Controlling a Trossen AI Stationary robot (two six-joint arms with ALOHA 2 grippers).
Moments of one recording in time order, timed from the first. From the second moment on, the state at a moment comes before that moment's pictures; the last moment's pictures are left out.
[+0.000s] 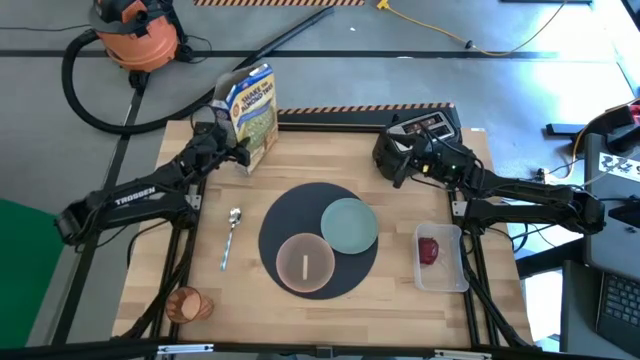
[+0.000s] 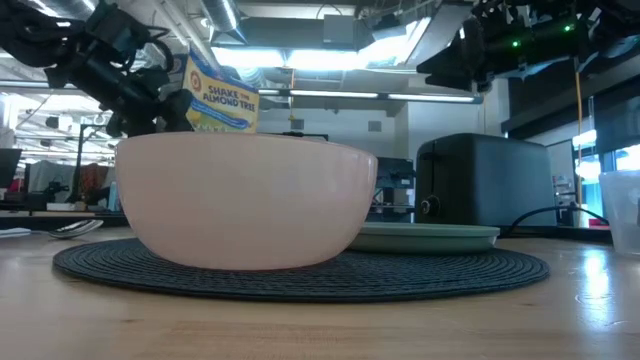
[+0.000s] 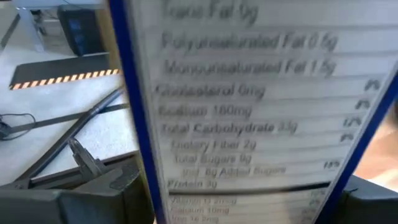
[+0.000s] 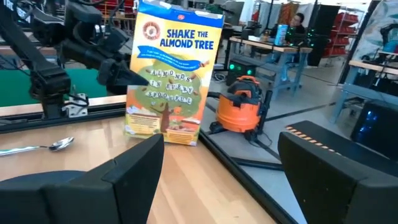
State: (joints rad) left arm 0.71 0.76 0.33 0.04 -0.38 -0.23; right arm -0.38 0.86 0.47 0.36 0.09 -0.07
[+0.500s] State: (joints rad) left arm 0.56 0.68 0.32 0.12 0.03 -0.02; right arm -0.35 0.96 0.54 0.45 -0.10 -0.07
